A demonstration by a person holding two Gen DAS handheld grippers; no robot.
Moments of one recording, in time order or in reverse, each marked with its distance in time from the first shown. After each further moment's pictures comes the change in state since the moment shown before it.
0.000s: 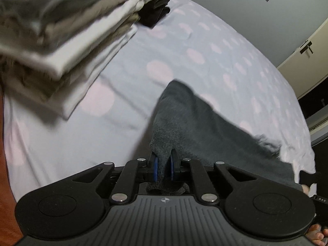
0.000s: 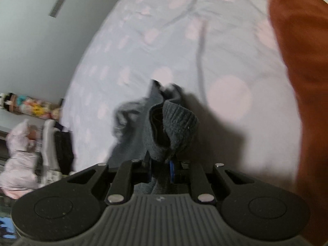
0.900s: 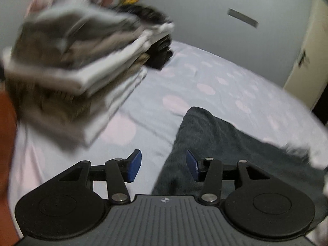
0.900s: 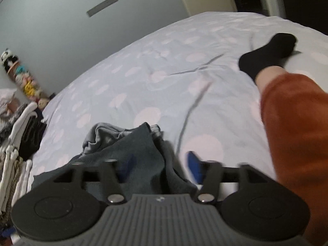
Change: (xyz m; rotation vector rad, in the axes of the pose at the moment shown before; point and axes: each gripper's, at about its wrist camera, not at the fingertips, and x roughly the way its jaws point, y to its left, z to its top) left arm 0.008 0.004 -0.046 0.214 -0.379 0.133; right arm -0.005 -0.004 -0.004 -0.436 -0.307 -0.089
